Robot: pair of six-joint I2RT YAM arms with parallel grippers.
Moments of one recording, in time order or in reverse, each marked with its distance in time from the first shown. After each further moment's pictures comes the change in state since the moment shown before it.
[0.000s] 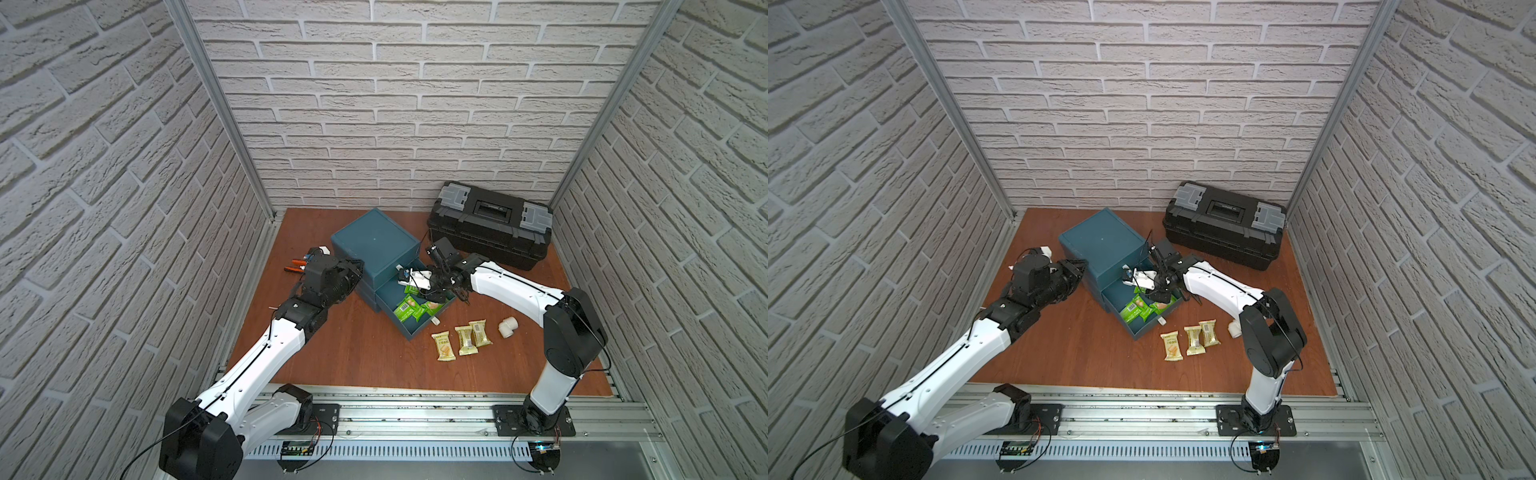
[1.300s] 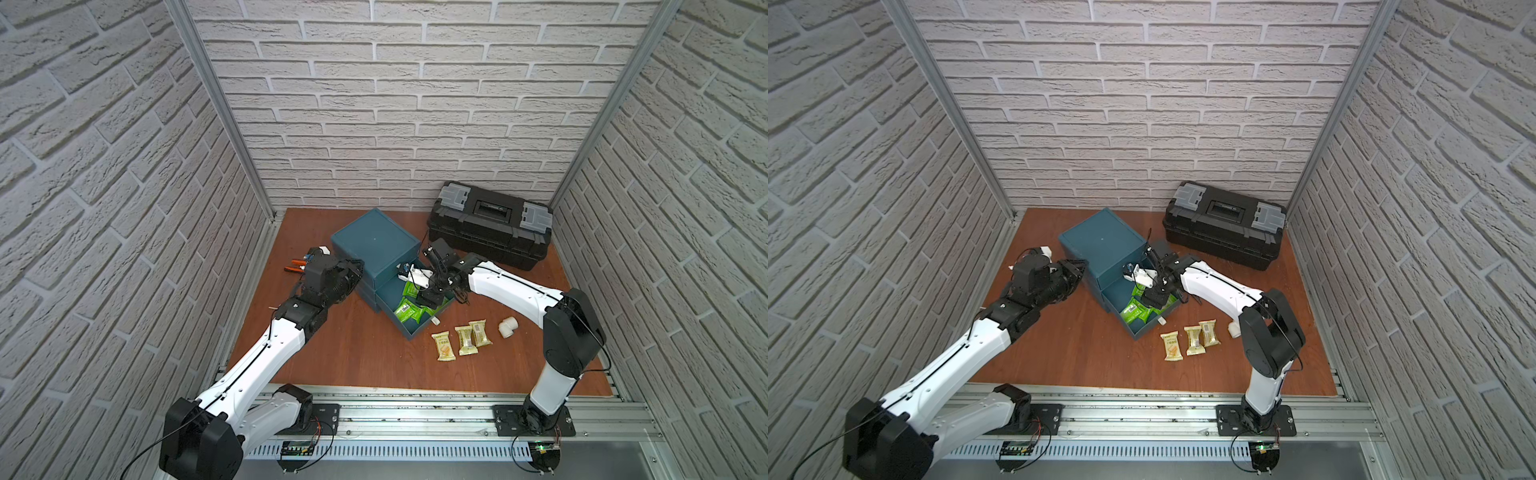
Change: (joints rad) left arm 0.004 0.001 0.000 0.001 0.003 0.000; right arm 0.015 0.012 0.041 -0.073 0.071 0.280
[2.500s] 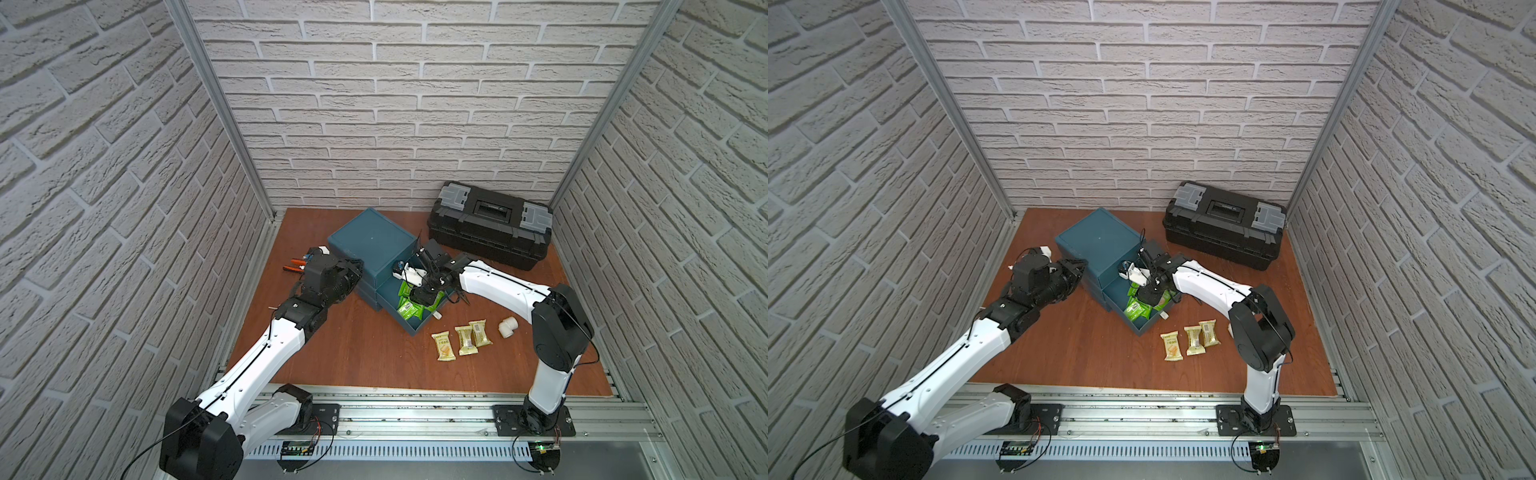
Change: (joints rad) left arm 0.000 0.000 0.000 0.000 0.001 0.000; right arm 0.032 0.058 0.032 0.034 0.009 0.112
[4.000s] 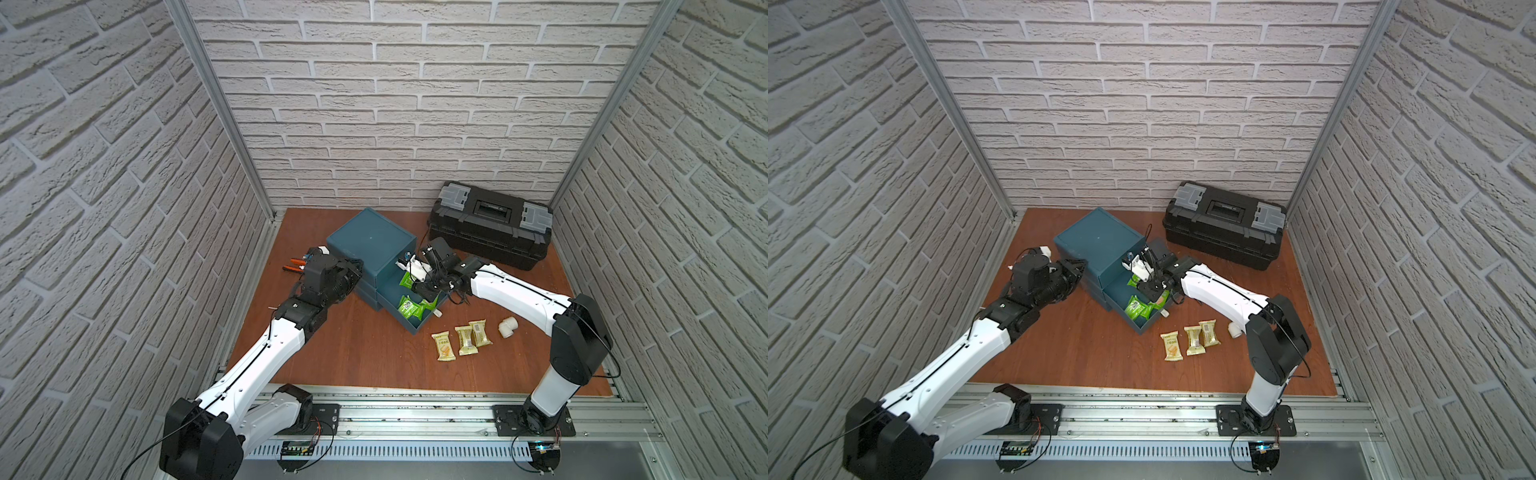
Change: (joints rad) left arm 0.002 0.000 0.000 0.000 0.000 0.000; right arm 0.006 -0.132 -0.051 0.068 0.045 0.166
